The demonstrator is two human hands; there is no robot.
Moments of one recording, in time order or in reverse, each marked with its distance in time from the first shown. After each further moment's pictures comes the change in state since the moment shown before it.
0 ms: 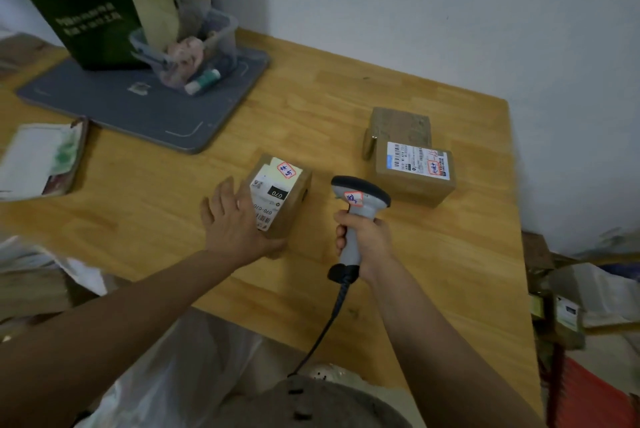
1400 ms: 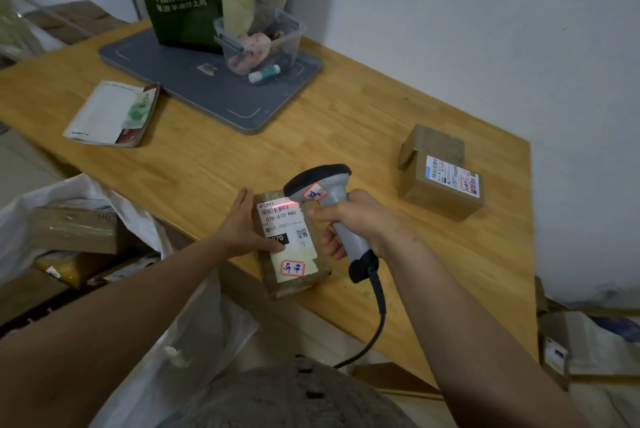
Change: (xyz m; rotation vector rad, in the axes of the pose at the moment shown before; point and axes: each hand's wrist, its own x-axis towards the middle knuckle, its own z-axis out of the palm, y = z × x) left_hand -0.039 -0.102 0.014 -0.676 -0.228 -0.035; right_hand -0.095 -0.005 0.092 -0.895 -0.373 -0.080
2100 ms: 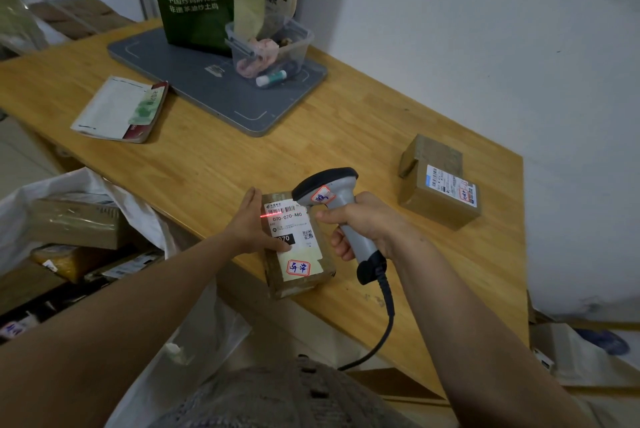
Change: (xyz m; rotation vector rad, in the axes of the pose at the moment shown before) left_hand -0.002 0.002 0.000 0.020 0.016 0.009; right_hand -0.005 -0.008 0.010 -0.063 0.038 0.036
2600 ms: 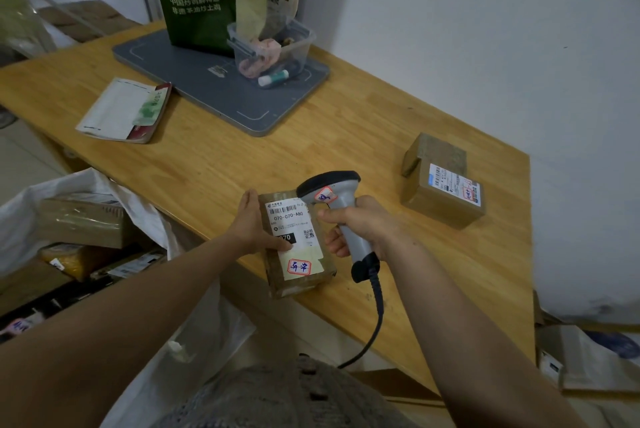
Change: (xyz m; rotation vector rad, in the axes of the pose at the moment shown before) left_hand -0.005 0.006 0.004 -0.095 0.049 -0.099; right_hand 0.021 0.020 -0.002 0.111 0.031 -0.026
